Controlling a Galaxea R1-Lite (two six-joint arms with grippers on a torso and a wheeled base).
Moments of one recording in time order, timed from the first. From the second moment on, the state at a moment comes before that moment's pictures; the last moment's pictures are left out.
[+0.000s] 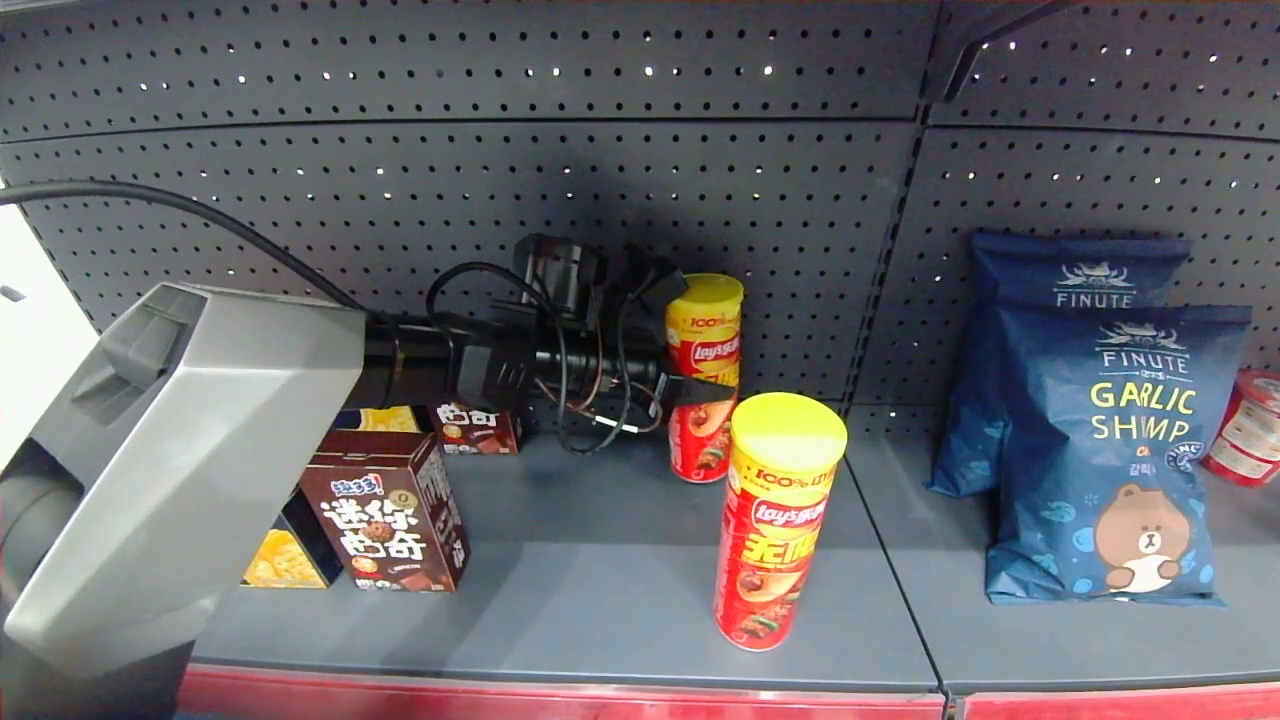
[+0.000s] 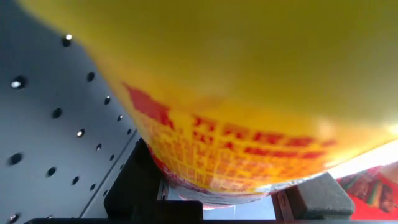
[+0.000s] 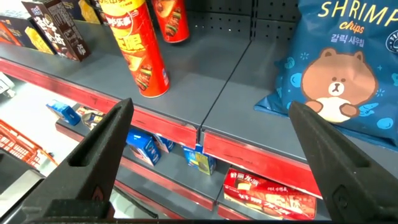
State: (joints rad) left arm -0.44 2.32 -1.82 -0.08 -0.69 0.25; right arm 0.26 0.41 -0.41 0.10 0.19 0.08
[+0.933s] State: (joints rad) left arm -0.45 2.35 -1.83 -0.08 -0.69 0.29; right arm 0.26 0.41 -0.40 0.11 0.19 0.08
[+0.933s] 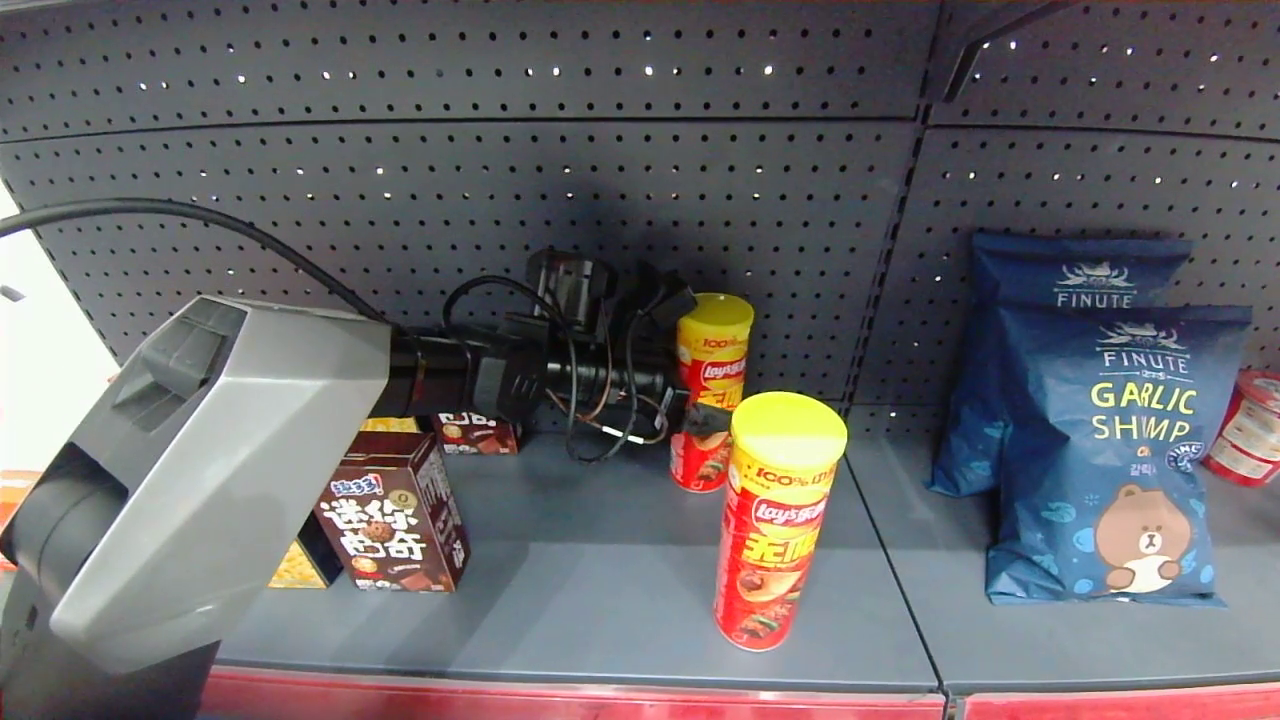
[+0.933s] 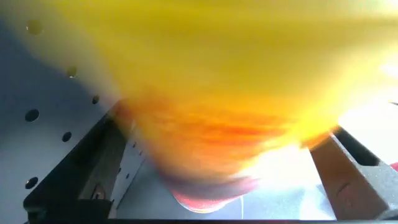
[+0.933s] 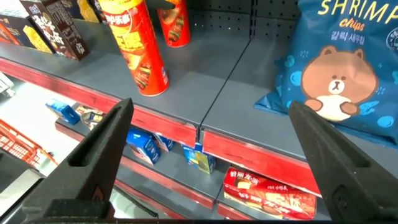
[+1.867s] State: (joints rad) left arm -0.44 2.22 -1.62 -0.13 -0.68 0.32; right arm 0.27 0.46 -0.45 0.11 0.19 0.08
